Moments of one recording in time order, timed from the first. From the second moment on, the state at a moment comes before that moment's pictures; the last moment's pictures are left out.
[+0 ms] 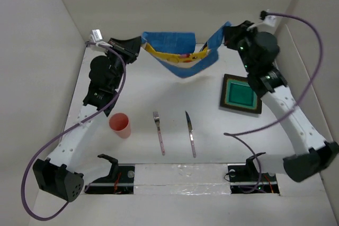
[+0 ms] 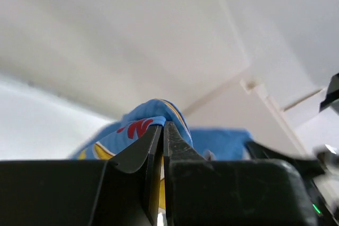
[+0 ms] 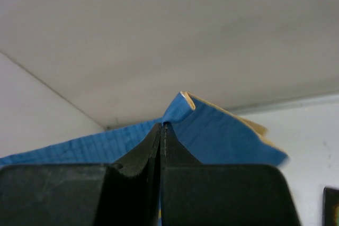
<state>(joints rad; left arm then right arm) -0.38 1.10 1.07 0.23 -0.10 -0.94 0.39 1.34 1.44 -0.02 0.22 0.51</state>
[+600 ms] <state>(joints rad) -0.35 1.28 1.23 0.15 -0.24 -0.91 0.27 1.41 1.69 -0.24 0.20 0.37</state>
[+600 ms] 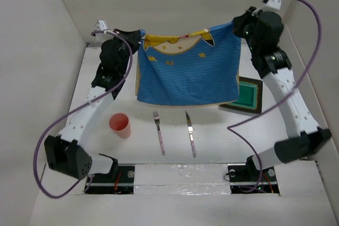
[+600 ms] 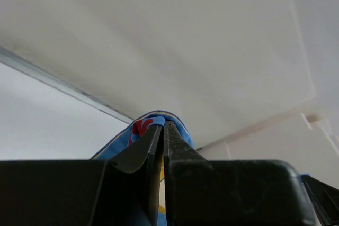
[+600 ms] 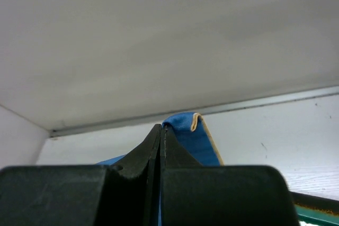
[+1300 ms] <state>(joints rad) -0.13 1.44 1.18 0.20 -0.04 -0.98 0.20 1.76 1.76 -0.19 -0.07 0.44</state>
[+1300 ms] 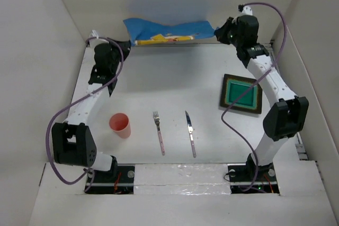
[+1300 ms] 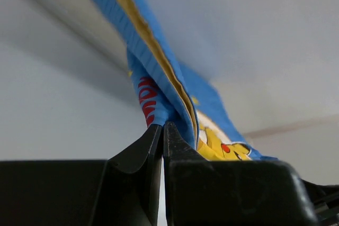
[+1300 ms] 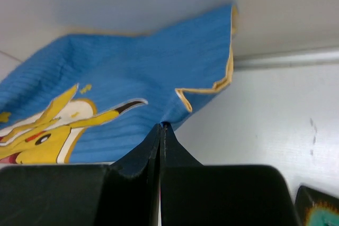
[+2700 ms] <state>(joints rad) -0.18 1.57 0.86 -0.15 -0.26 -0.78 0.22 1.40 0.82 0.10 0.03 0.49</state>
